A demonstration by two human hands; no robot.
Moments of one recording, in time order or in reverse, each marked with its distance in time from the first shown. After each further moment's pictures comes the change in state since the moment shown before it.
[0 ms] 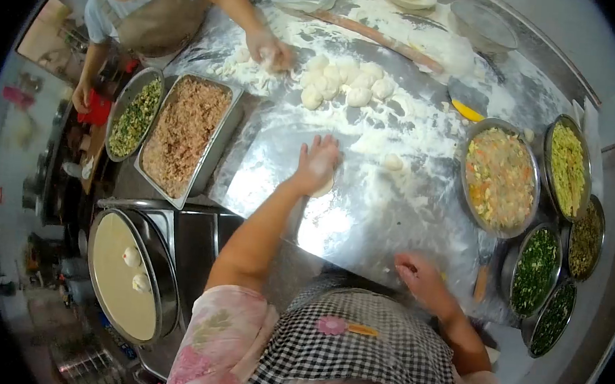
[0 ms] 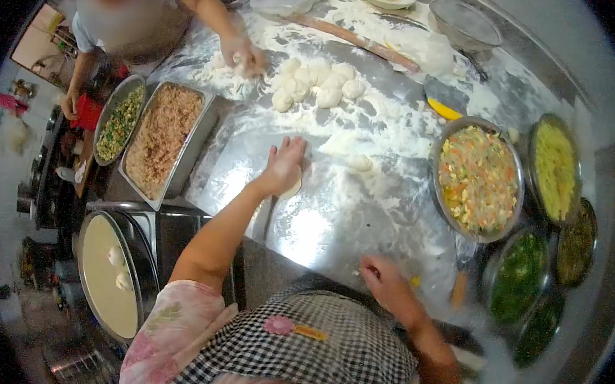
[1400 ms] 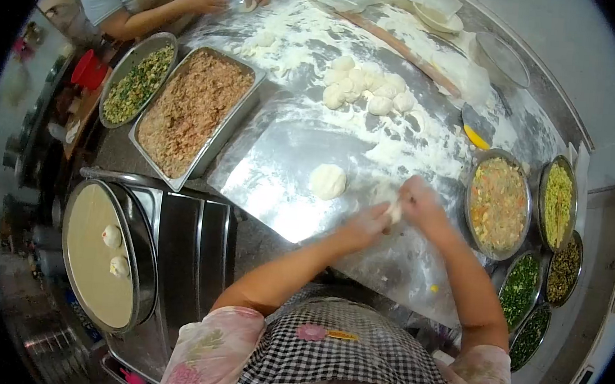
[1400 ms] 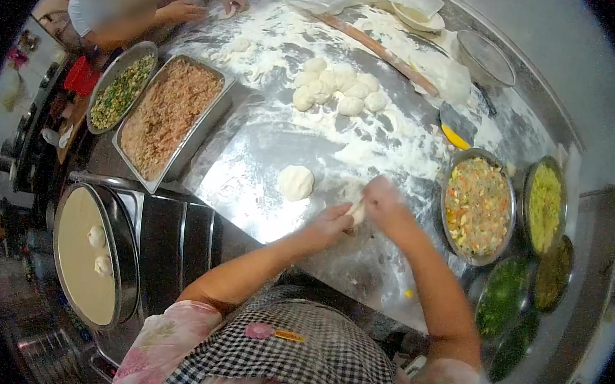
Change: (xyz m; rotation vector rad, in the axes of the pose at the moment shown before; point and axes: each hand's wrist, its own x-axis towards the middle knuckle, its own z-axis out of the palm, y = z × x) left_hand -0.064 0.081 0.058 -0.942 -0.185 0.055; right_hand 0.148 -0.061 -0.025 -0.686 0.121 -0.309
